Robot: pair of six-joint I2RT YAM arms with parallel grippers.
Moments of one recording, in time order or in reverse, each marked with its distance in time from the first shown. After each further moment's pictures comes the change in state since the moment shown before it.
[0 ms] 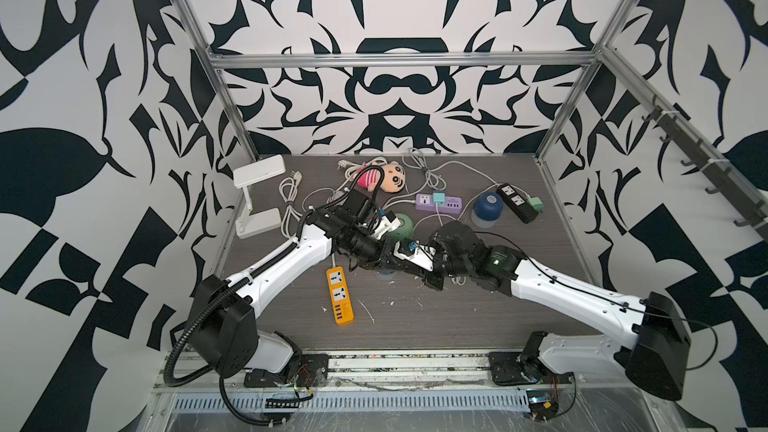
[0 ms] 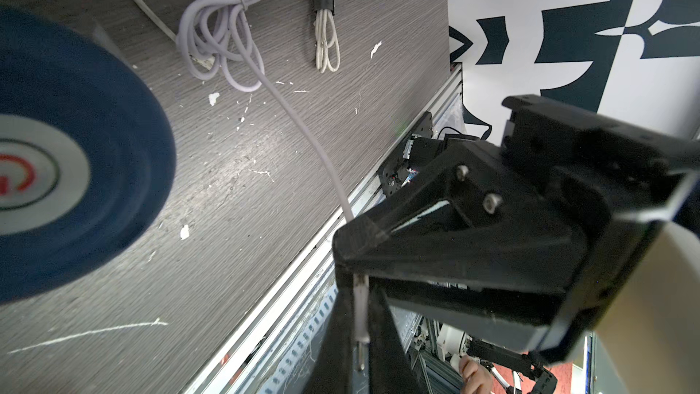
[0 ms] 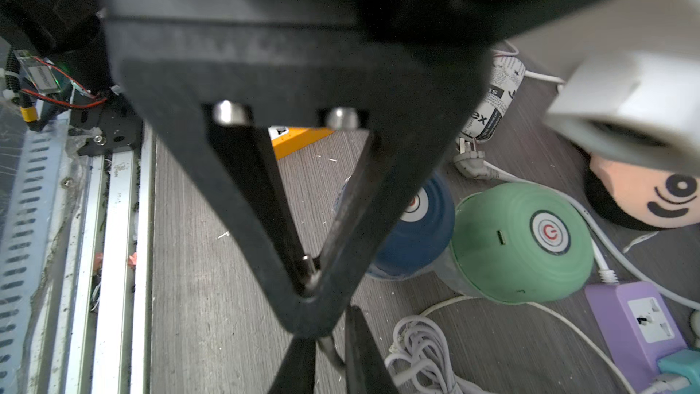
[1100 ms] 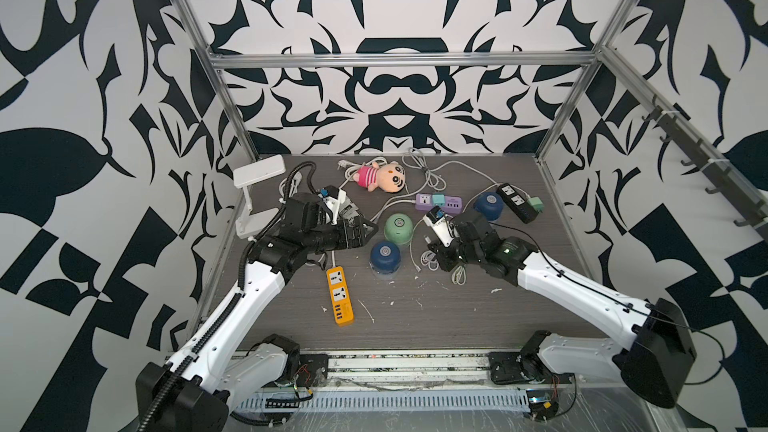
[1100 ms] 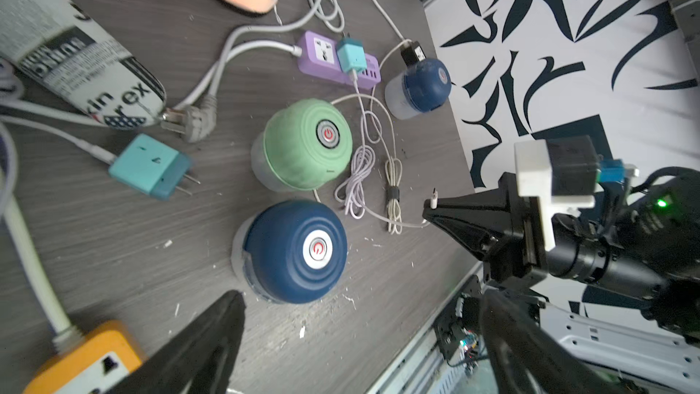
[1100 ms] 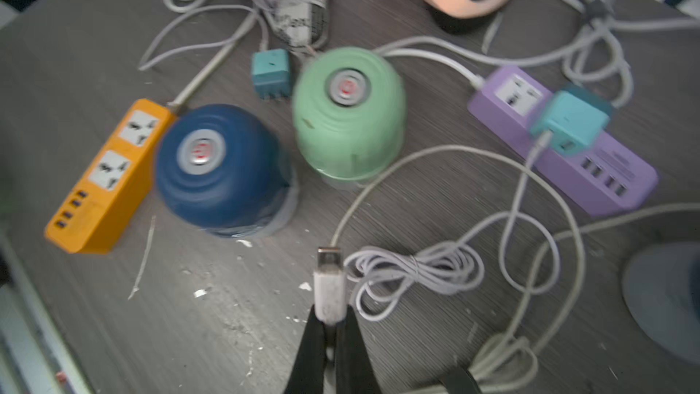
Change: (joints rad) left arm 0.242 -0.378 -0.204 0.315 -0.349 -0.100; right arm -0.190 -0.008 -0.002 -0.097 0.259 0.441
